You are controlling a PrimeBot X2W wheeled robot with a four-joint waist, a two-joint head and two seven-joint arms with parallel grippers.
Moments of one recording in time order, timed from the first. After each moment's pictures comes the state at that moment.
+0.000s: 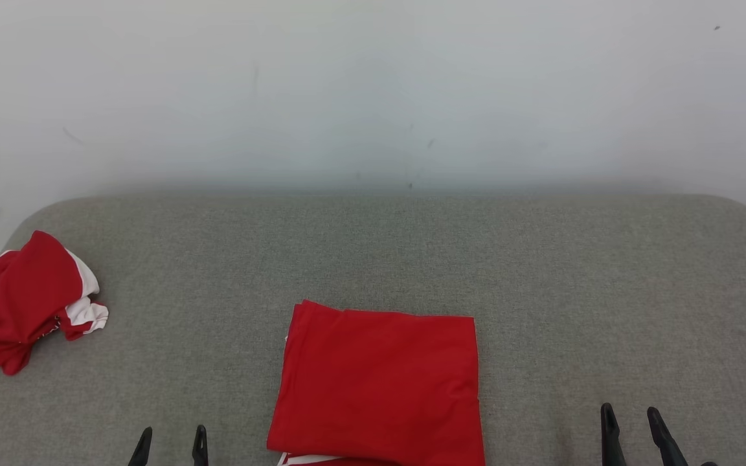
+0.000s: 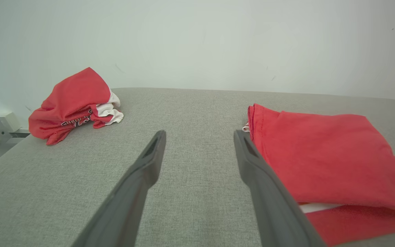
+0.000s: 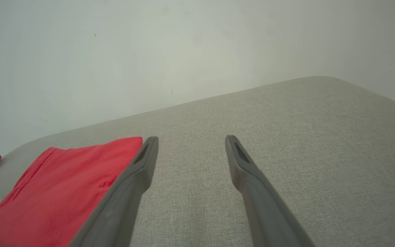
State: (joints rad) left arm 0.12 0.05 0.03 0.19 -0.09 -0.12 -0.26; right arm 0.16 -0.05 -0.04 0.17 0.28 0.13 -0.26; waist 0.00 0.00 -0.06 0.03
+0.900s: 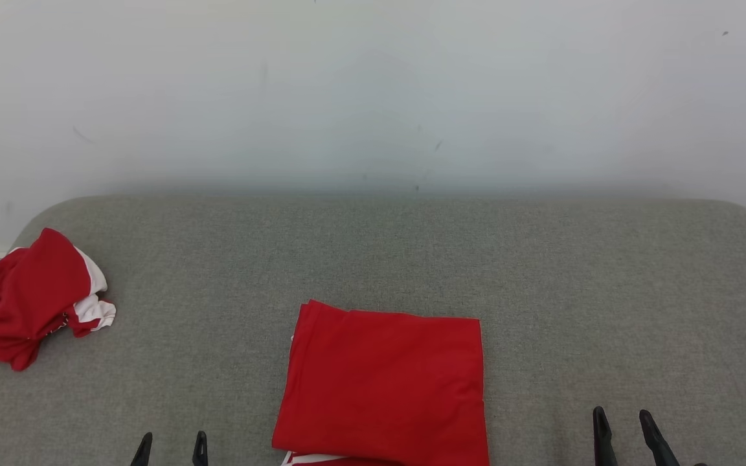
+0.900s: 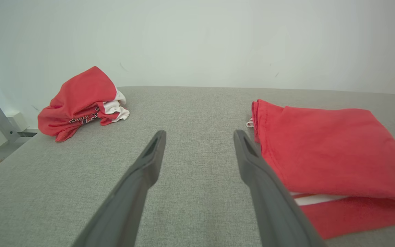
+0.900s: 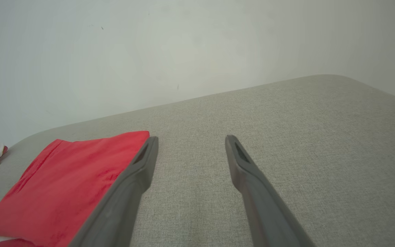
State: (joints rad) left arm 0.14 0.05 0.04 0.18 -0.07 -0.12 -0.26; right arm 0.16 -0.05 -0.03 0.18 0.26 0.13 -0.26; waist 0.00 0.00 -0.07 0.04
